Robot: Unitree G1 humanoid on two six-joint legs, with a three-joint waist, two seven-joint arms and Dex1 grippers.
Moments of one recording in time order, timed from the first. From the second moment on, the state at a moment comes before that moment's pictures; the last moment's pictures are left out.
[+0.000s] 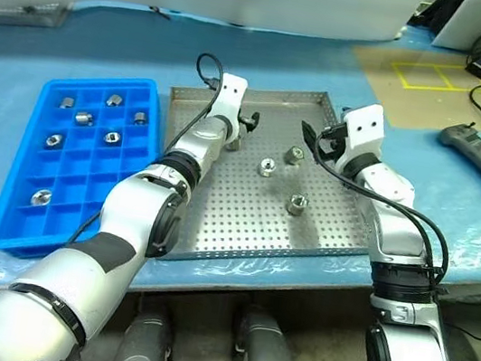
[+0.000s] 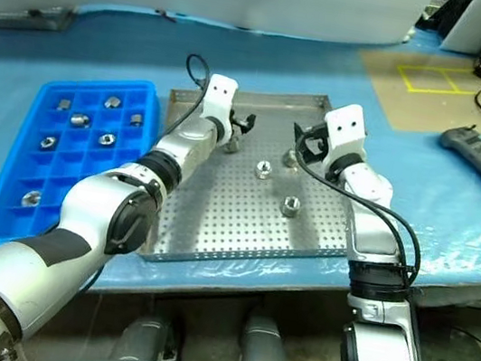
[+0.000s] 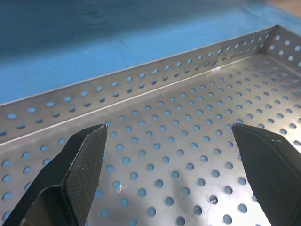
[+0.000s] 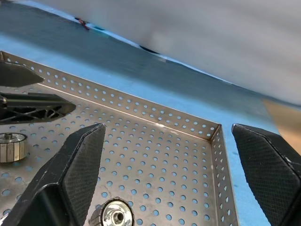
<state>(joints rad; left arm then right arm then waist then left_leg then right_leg) -1.26 0.02 0.19 1.36 0.02 -0.02 -0.10 -0.58 -0.35 -0.02 0.05 0.04 0.33 0.35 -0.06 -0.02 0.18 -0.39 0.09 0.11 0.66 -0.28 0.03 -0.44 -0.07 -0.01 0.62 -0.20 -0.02</state>
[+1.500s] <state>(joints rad) -1.01 -0.01 0.18 1.18 -0.03 -0.04 0.03 -0.58 -0.33 0.00 0.10 0.03 0.30 0.37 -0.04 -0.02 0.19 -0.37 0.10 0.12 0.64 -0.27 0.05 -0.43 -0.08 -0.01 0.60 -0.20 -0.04</state>
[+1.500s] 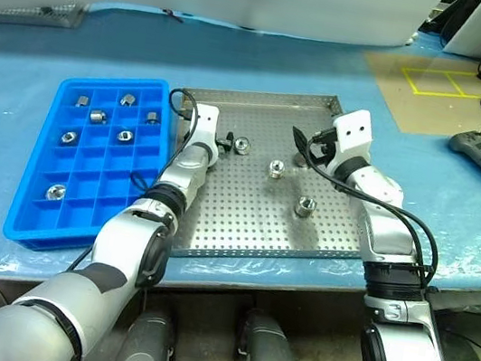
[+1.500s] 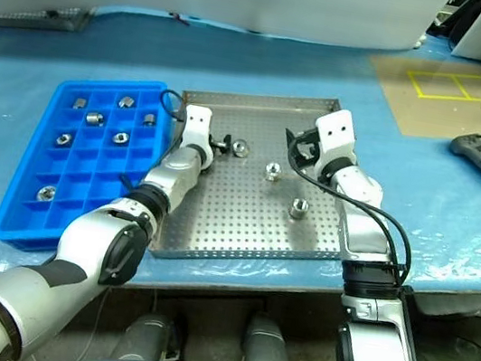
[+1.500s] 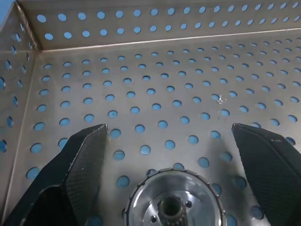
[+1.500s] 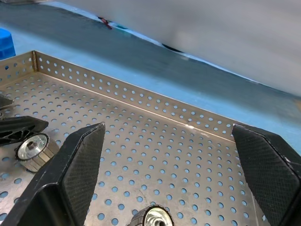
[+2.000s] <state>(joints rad) -0.94 -0.03 0.15 1.05 -0.04 0.00 -0.05 -0.58 -0.33 0.00 0.12 0.02 0.29 0.37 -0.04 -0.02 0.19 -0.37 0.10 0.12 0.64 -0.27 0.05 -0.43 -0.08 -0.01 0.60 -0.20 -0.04</state>
